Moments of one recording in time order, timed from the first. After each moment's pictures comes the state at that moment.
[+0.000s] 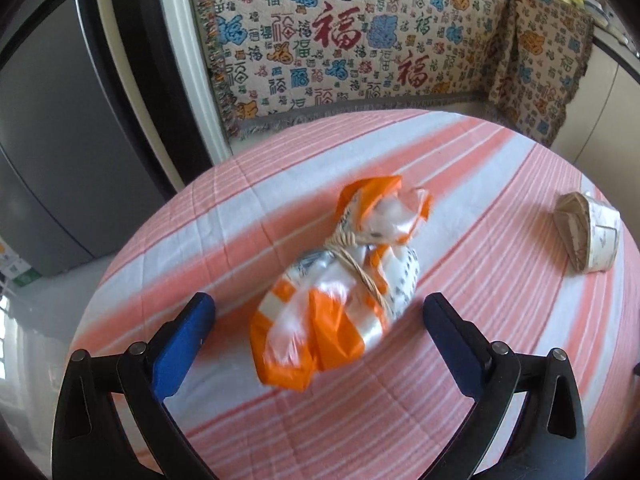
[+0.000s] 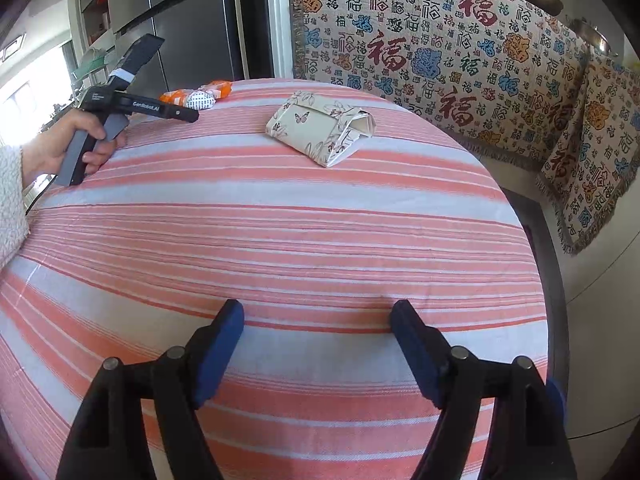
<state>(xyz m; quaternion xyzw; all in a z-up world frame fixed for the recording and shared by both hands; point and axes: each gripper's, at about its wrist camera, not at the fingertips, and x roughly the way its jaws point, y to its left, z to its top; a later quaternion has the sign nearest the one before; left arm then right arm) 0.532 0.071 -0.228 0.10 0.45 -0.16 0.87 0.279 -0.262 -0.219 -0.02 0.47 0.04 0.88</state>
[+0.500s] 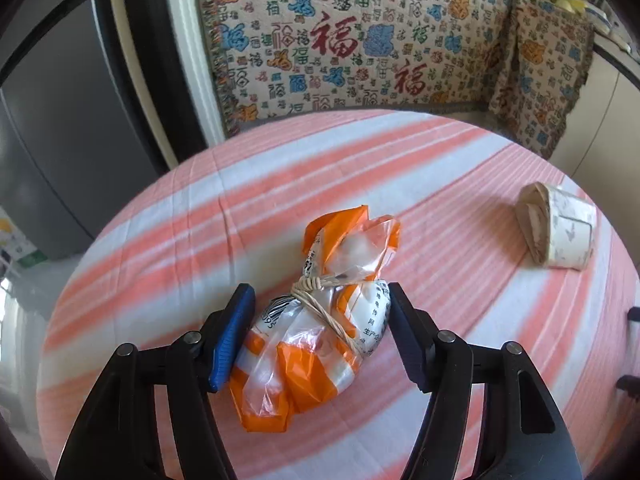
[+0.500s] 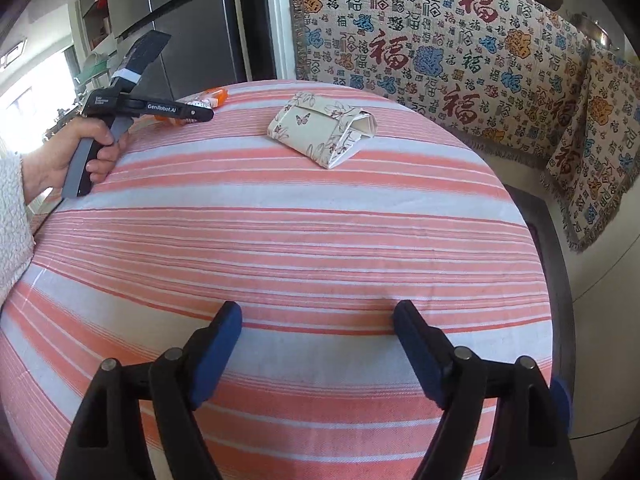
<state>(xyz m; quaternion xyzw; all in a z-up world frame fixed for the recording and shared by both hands) 0.474 0.047 -0.222 0.08 0.44 -0.13 0.88 0.284 -0.266 -0.217 -0.01 0.47 0.07 0.88</state>
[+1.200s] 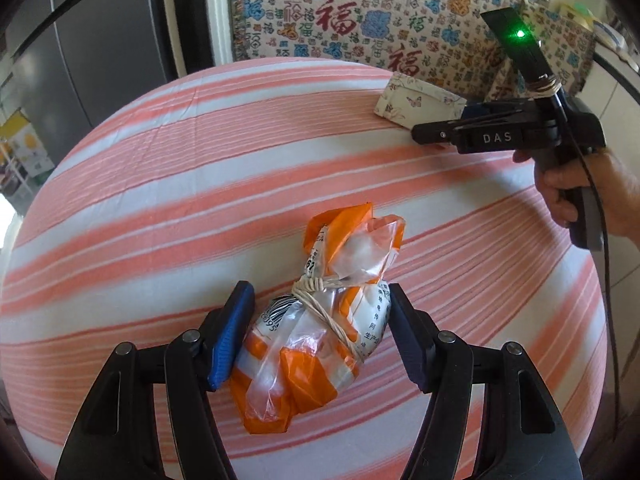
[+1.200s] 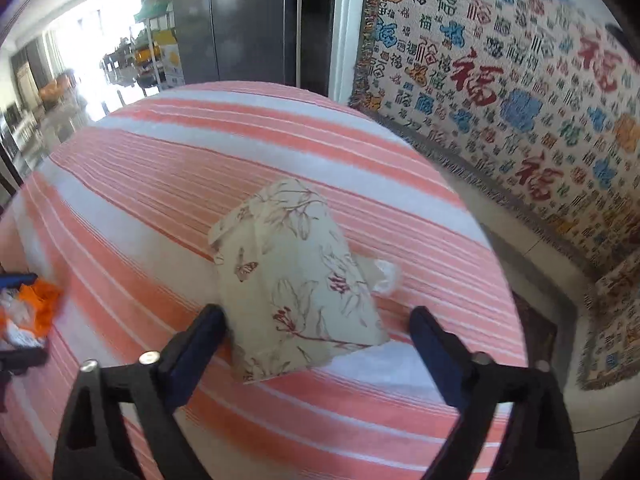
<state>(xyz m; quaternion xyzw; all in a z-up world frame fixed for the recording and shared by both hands) 0.319 -0.012 -0.215 0.01 0.47 -0.07 0.88 0.471 -0.282 -0.234 -0.08 0.49 0.19 0.85</state>
